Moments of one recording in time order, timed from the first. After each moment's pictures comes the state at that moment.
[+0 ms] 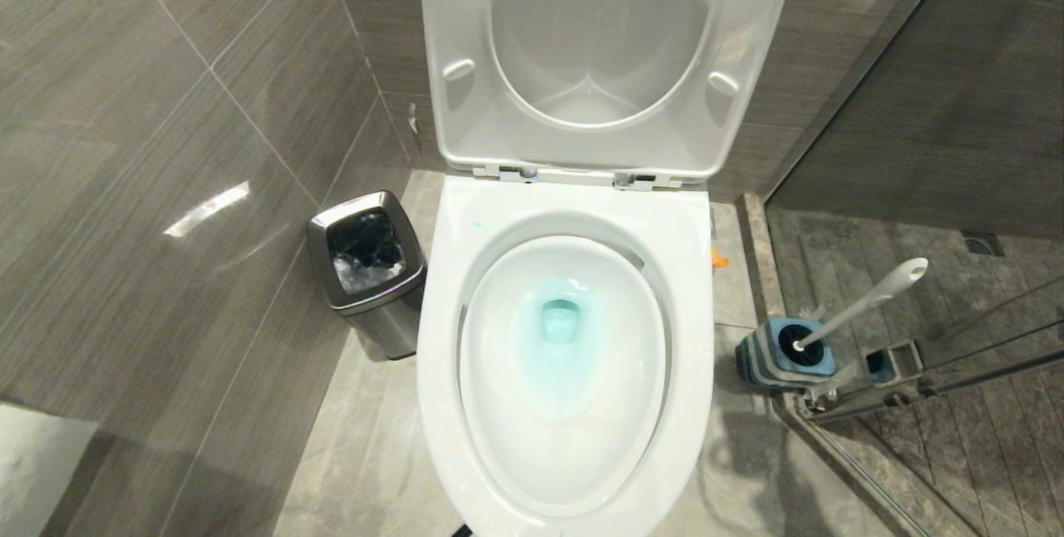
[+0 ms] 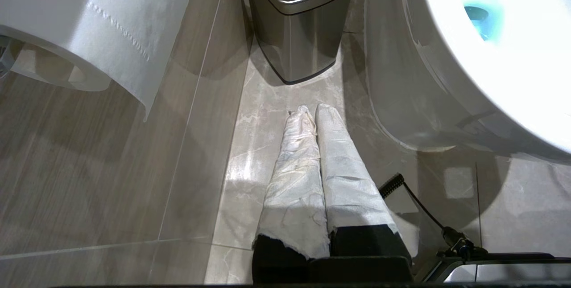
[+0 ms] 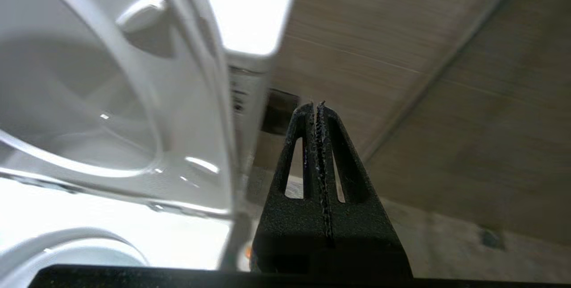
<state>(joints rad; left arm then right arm) 0.00 0.00 -0.02 0.02 0.00 0.00 0.45 1.39 -1.66 -0.05 -0.48 -0.29</state>
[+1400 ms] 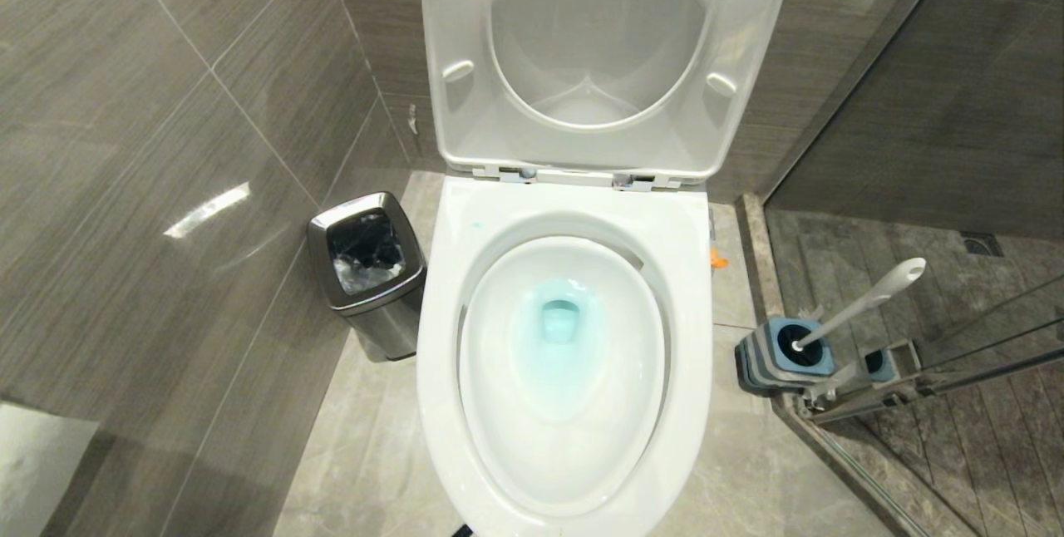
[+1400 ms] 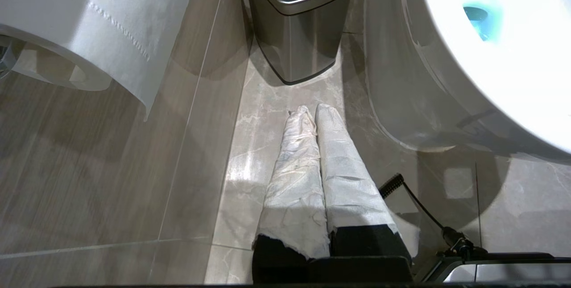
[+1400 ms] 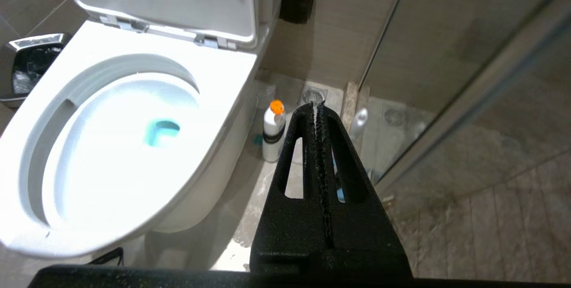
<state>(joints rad) 0.00 0.00 -0.02 0.02 0.00 0.00 -0.01 0.25 -0.70 0.24 0.05 -0.05</state>
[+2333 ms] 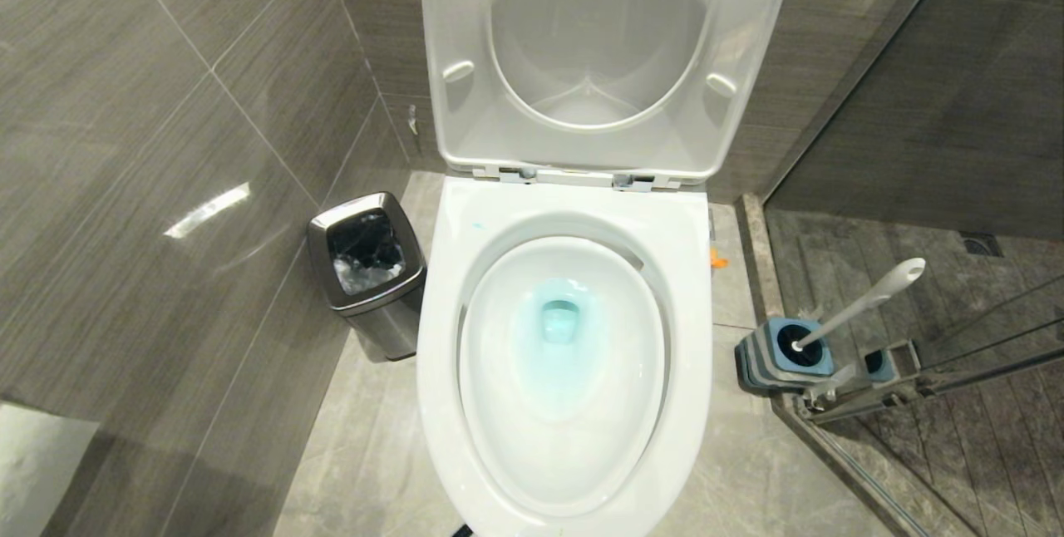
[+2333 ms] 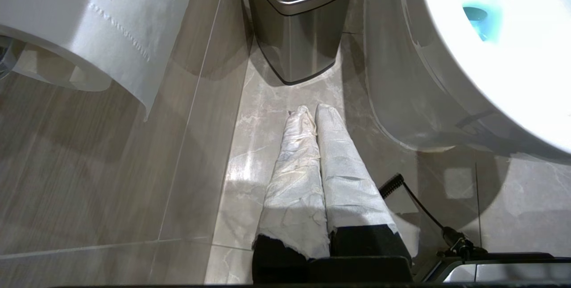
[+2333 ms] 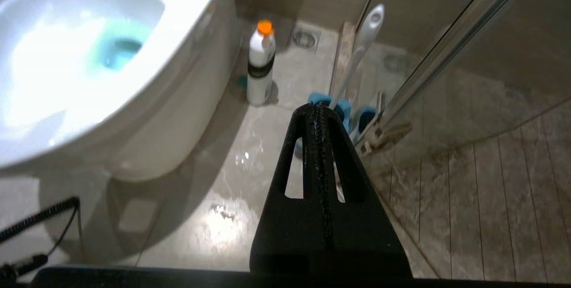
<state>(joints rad) 0.00 0.00 -0.02 0.02 0.00 0.00 0.01 0.00 -0.01 -0.10 0.00 -0.11</state>
